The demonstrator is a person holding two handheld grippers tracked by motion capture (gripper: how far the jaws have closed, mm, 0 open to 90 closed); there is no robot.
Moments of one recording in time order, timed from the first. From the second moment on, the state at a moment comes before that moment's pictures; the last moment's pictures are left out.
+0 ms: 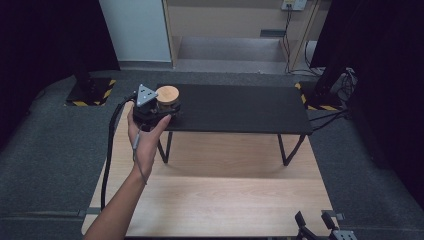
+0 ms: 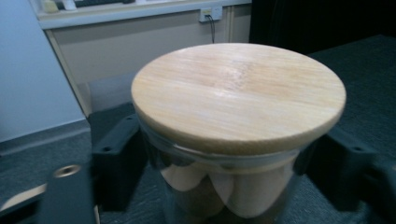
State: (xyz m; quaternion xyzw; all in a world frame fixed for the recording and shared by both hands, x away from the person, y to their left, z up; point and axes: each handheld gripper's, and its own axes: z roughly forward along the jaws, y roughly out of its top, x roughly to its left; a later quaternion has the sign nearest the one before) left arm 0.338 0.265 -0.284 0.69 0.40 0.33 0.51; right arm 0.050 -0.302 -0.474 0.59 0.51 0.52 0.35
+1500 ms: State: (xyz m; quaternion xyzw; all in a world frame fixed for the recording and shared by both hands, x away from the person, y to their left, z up) left arm 0.228 0.301 -0.323 0.66 0.38 0.34 0.55; right arm 0.054 -0.291 -0.468 0.57 0.52 0.53 0.35
